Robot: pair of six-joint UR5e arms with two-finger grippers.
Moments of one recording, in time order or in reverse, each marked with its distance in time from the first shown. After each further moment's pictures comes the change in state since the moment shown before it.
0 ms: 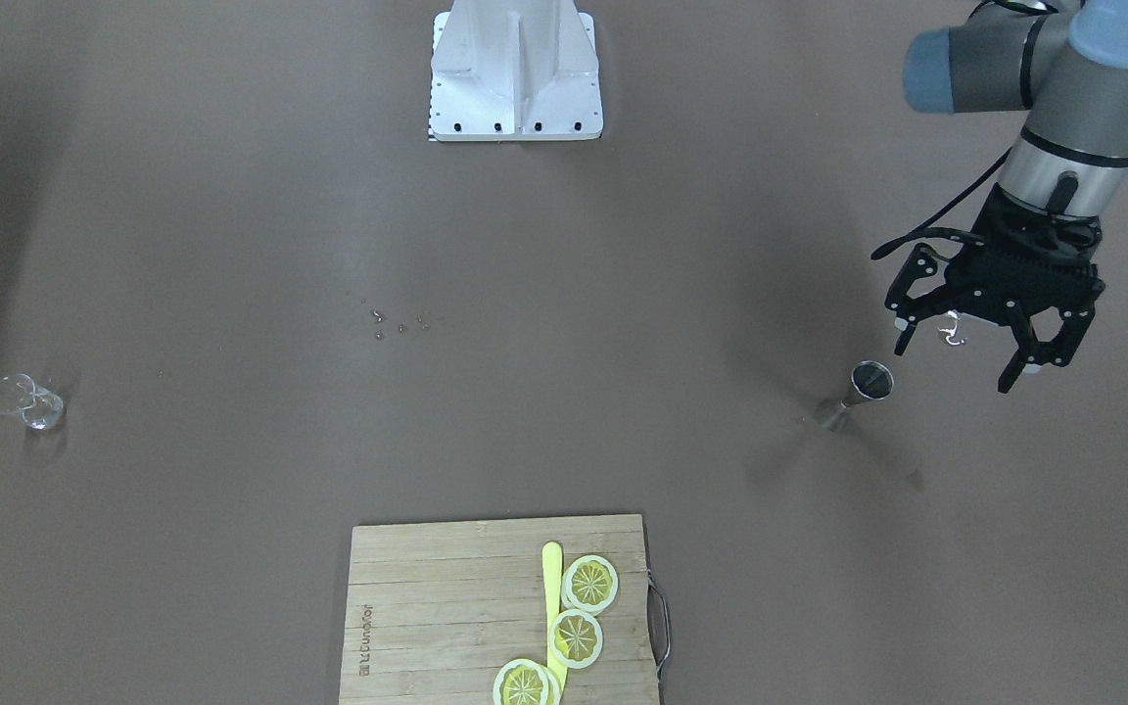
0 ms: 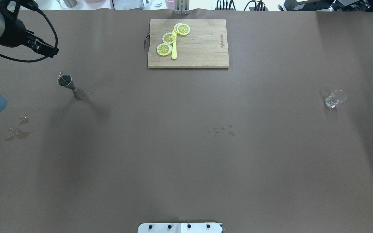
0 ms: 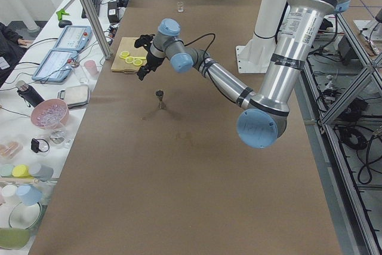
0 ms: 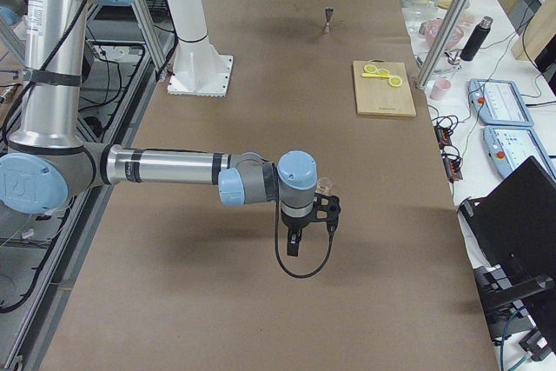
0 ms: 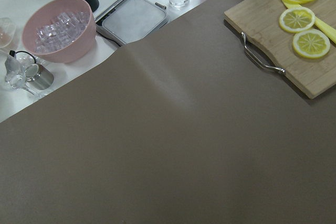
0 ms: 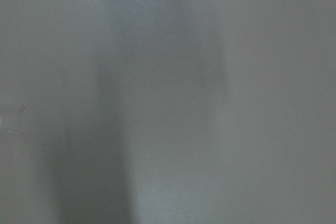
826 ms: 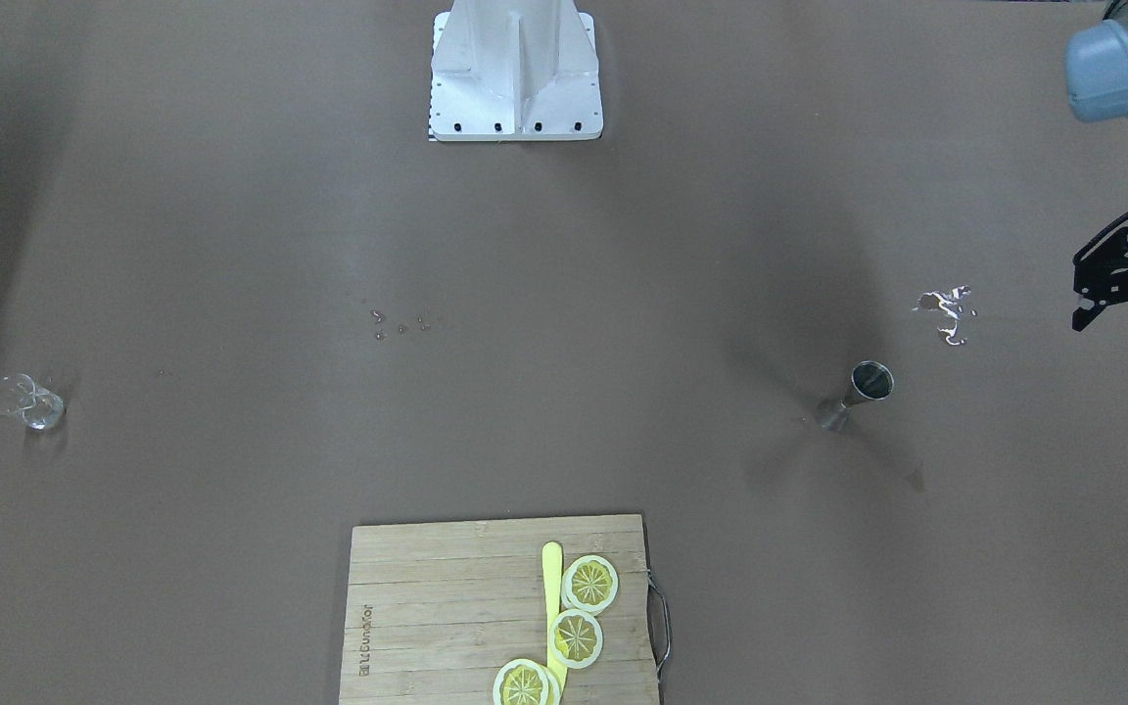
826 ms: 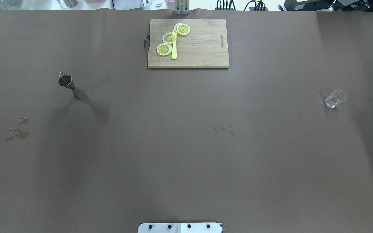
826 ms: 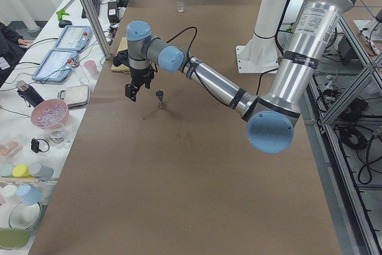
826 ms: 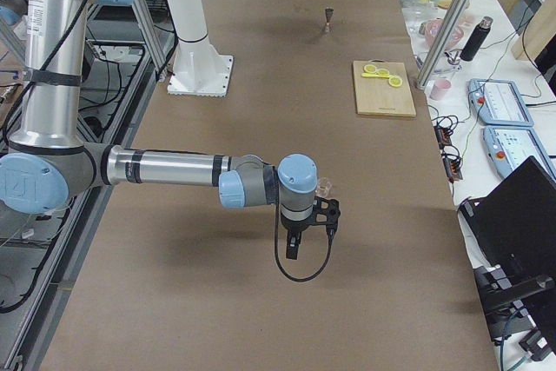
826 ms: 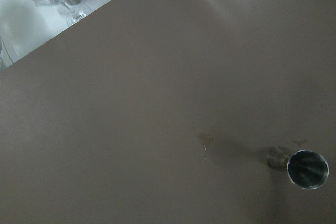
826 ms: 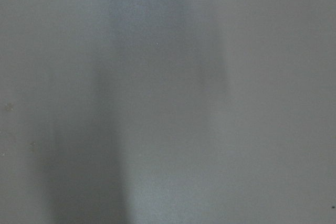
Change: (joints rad) left arm -0.253 0.037 0.065 0.328 -0.255 0.304; right arm 0.000 0.000 -0.017 0.001 -0.004 -0.004
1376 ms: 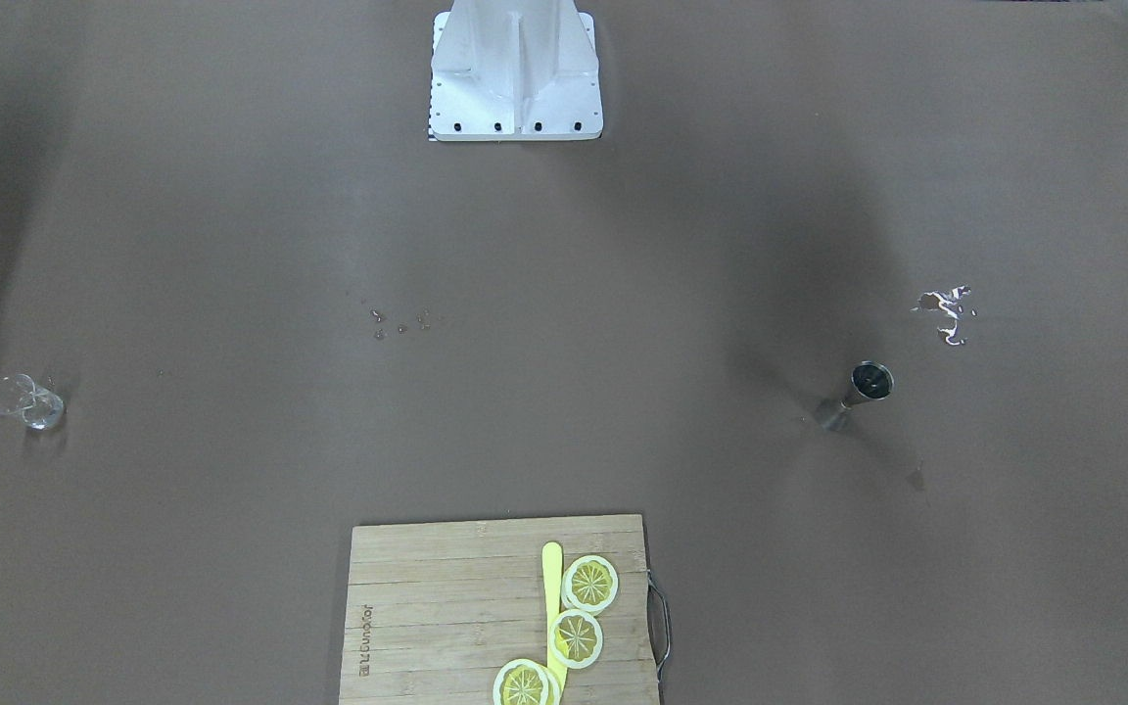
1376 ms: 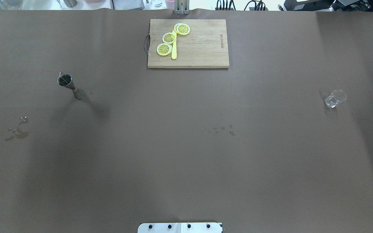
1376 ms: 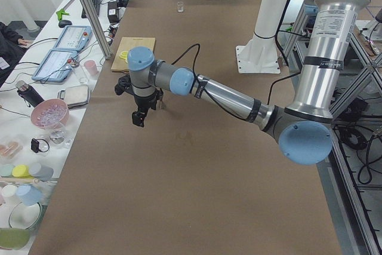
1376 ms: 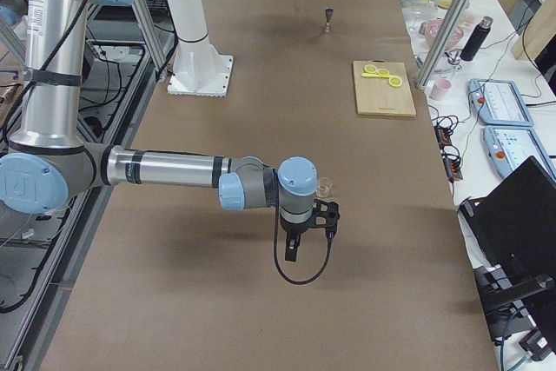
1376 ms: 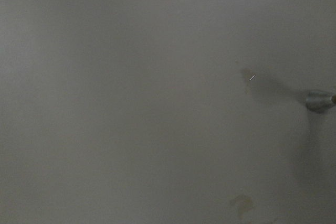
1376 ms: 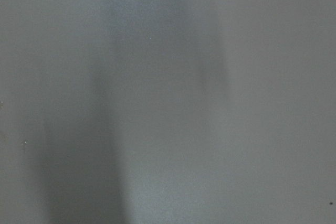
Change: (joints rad) left arm -0.169 0.243 -0.010 -0.002 -0.080 0.111; right arm 0.000 0.000 -0.016 0.000 0.001 -0.002
